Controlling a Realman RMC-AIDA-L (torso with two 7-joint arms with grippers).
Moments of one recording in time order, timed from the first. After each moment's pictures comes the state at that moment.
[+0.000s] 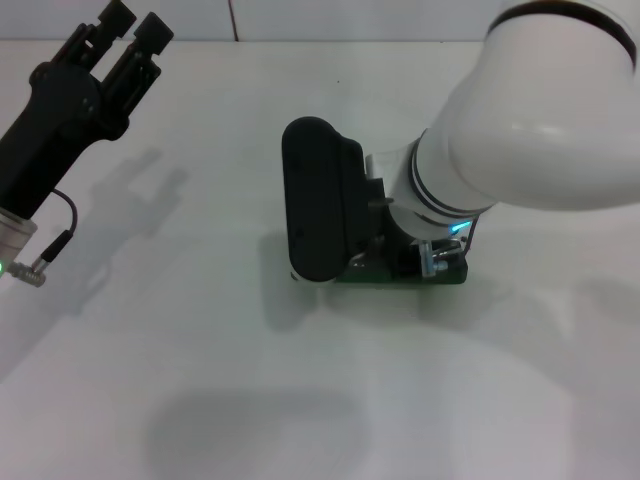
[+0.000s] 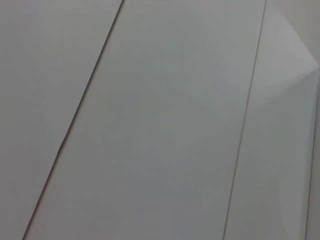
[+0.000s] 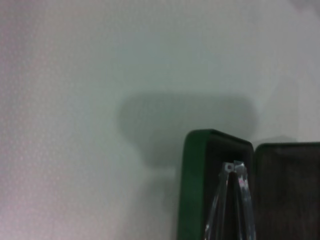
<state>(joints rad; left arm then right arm) -0.42 -2.08 0.99 0.24 0.89 1.64 -0.91 1.00 2.03 -2.23 -1.24 -2.64 -1.24 2.66</state>
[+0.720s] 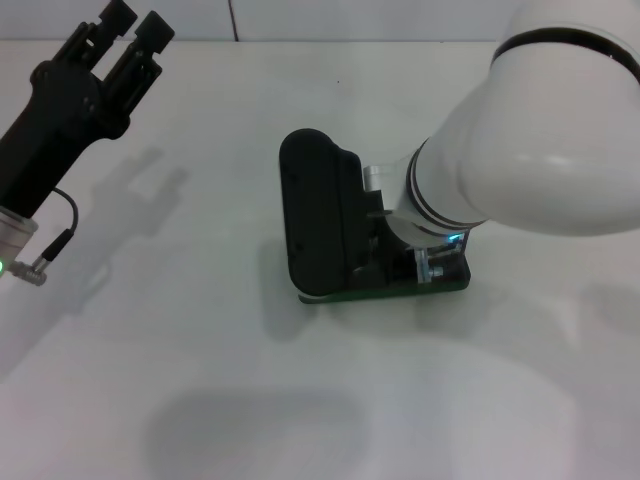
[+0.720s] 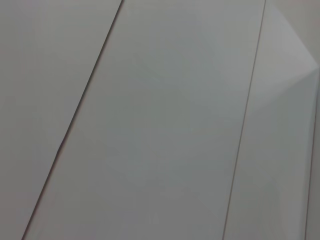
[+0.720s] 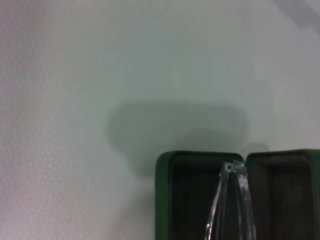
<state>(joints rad) -0.42 -2.08 0.99 0.24 0.88 1.64 -0.91 0.97 2.03 -2.26 -1.28 -2.68 -1.21 2.67</state>
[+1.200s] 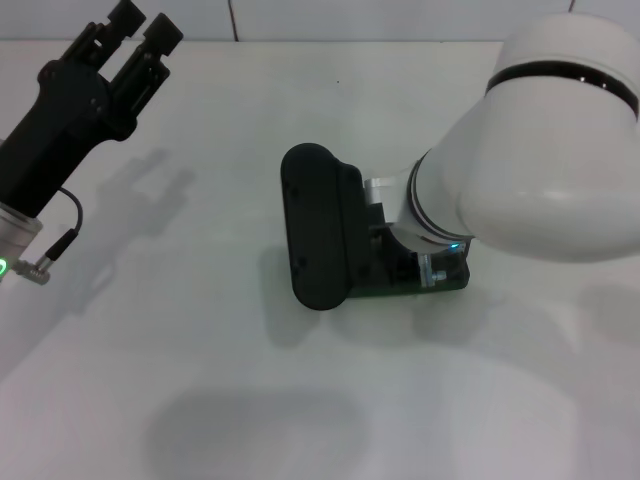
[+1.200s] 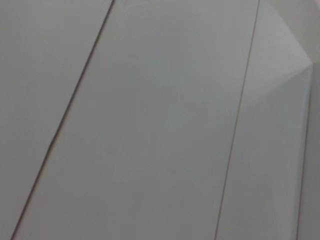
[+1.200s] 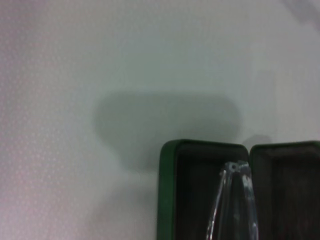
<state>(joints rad) -0.43 -2.08 1.00 0.24 0.89 1.64 -0.91 0.96 2.03 -2.30 -1.29 -2.72 -1.21 2.70</state>
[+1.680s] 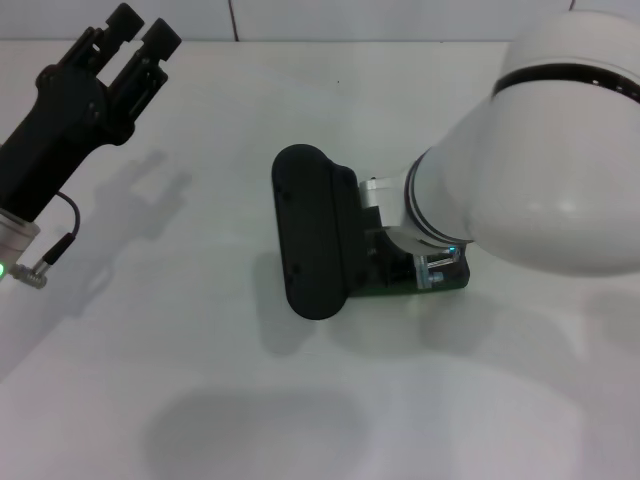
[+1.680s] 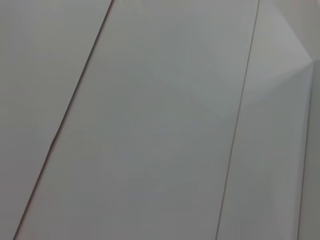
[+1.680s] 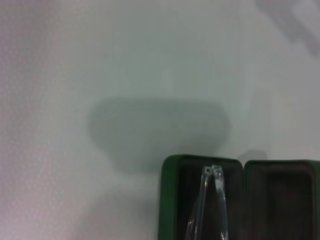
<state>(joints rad) -0.42 -2.08 1.00 0.24 0.90 1.64 -0.91 0.93 2.03 -2.30 -1.38 -2.76 -1.25 2.71</state>
